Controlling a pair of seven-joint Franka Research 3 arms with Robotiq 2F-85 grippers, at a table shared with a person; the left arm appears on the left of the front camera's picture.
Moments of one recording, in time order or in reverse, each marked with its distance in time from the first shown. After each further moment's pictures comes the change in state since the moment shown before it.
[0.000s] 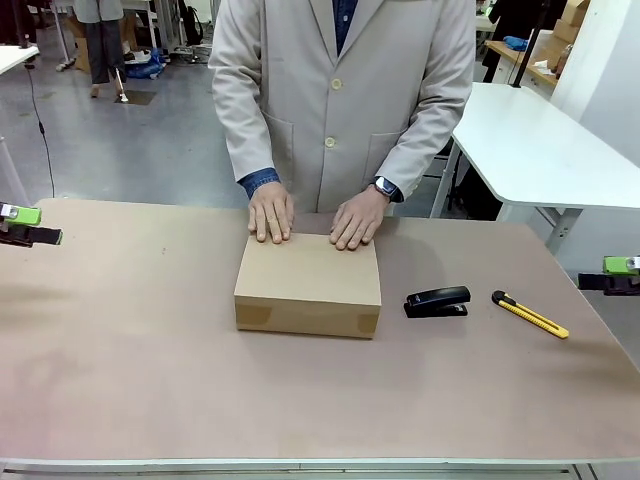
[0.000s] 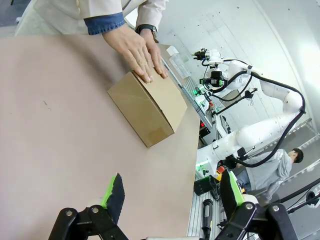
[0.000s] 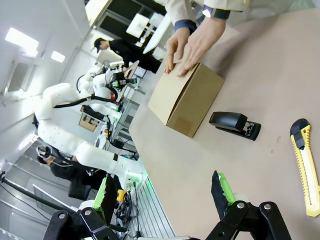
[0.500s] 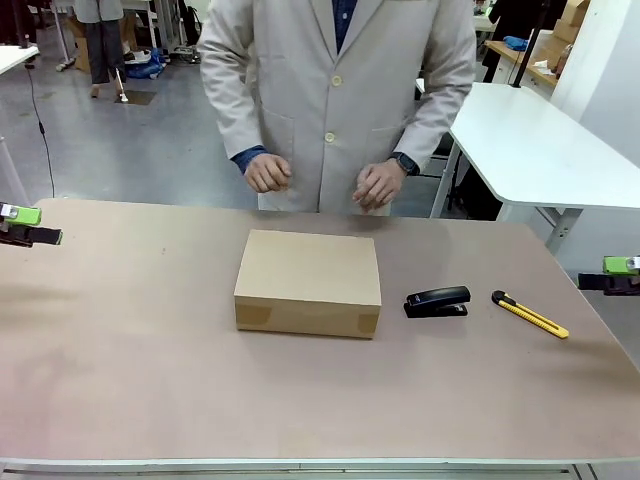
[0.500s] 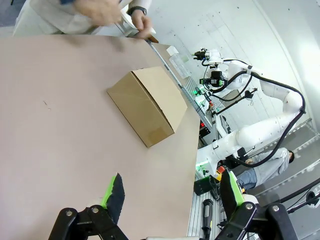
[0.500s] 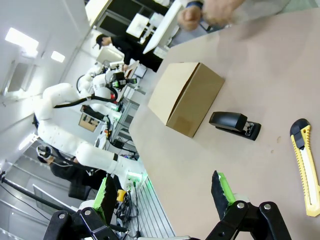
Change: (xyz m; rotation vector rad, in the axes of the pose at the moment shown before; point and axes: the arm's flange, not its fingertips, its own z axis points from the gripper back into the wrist) left arm 0.000 0.000 0.000 0.000 0.000 0.000; right arm 0.000 0.000 0.000 0.000 0.000 0.000
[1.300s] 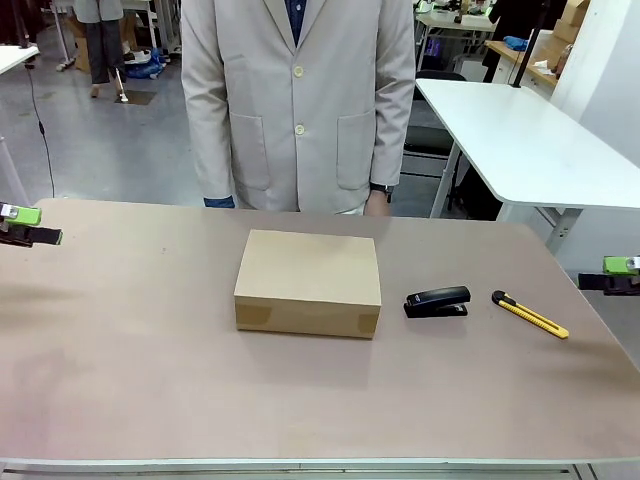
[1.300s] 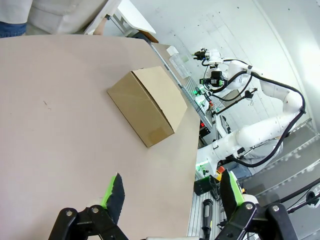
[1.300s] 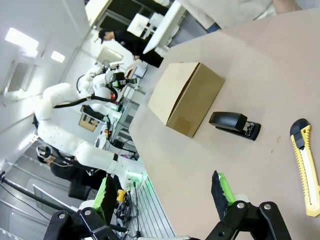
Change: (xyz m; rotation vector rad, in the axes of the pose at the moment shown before) left arm 0.000 0.000 0.000 0.000 0.000 0.000; right arm 0.000 0.000 0.000 0.000 0.000 0.000
